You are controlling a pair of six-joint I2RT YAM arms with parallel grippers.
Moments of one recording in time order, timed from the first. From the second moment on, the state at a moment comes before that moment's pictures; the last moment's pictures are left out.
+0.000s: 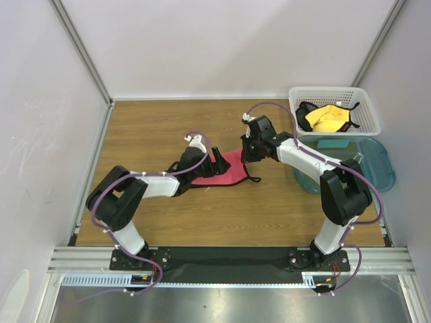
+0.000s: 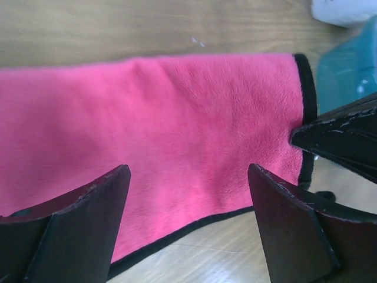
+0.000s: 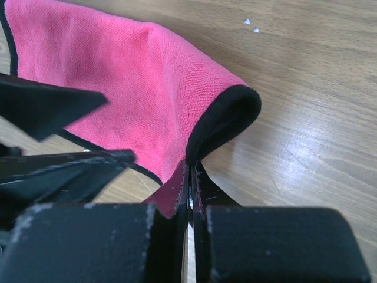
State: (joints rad) left arm -0.62 1.67 0.72 0.46 0.02 -0.70; right arm 0.54 1.74 1.28 -0.43 -0.11 0.32
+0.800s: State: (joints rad) left arm -0.62 1.73 0.67 0.63 0.11 -0.89; right arm 0.54 1.74 1.32 -0.42 -0.14 0.32
